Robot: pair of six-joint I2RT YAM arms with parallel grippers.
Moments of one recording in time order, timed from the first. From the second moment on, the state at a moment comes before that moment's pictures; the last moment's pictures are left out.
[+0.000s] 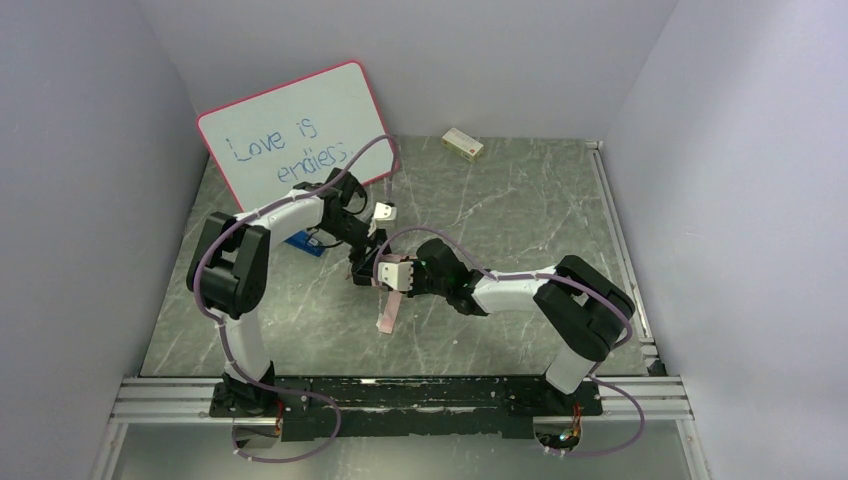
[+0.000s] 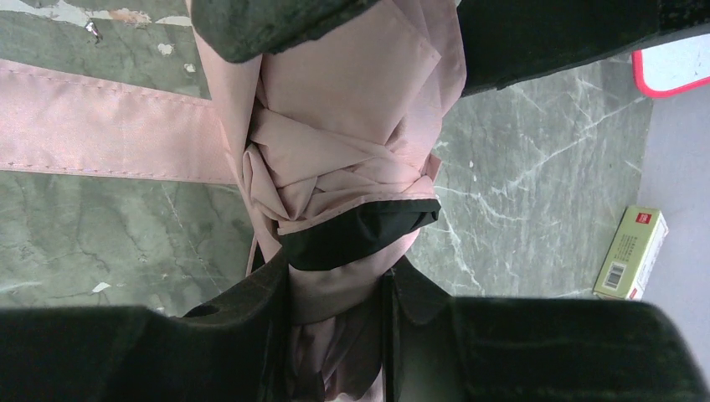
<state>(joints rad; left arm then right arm) -0.39 1.88 1.28 -0.75 0.99 0.98 0.86 1.68 0.71 0.29 0.02 -0.91</state>
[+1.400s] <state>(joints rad) -0.49 1.94 1.24 -0.61 0.65 0.89 0.87 1.67 0.69 0.32 0.03 -0.92</state>
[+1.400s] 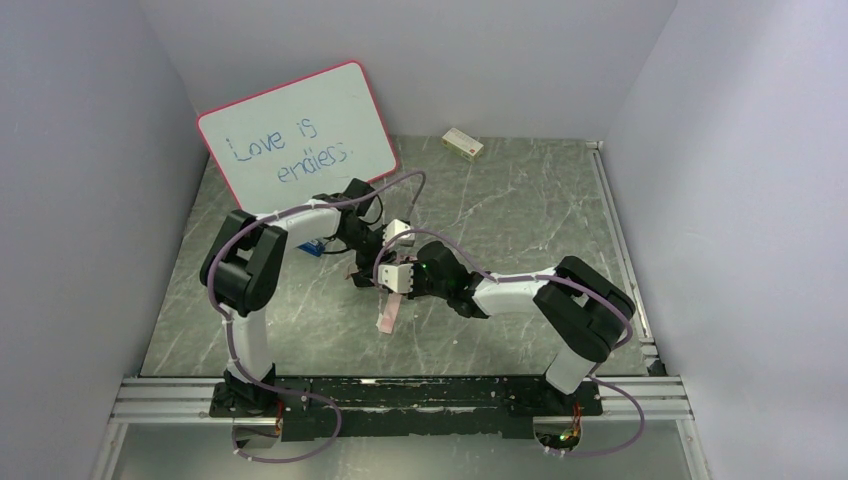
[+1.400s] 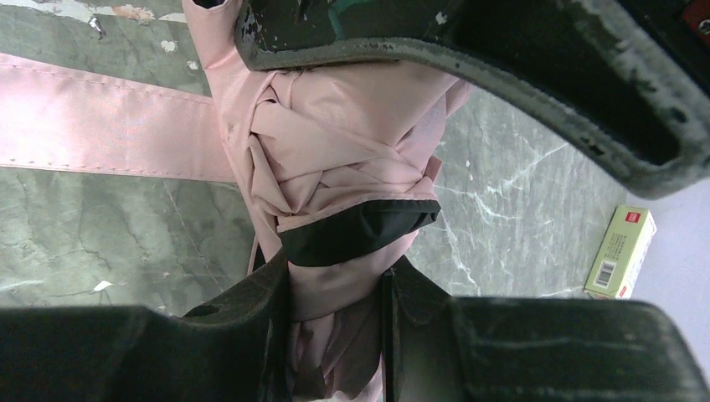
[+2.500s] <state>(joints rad) -0.52 1.91 1.20 -0.54 0.59 0.83 0.88 1.10 0.48 0.29 0.11 -0.23</state>
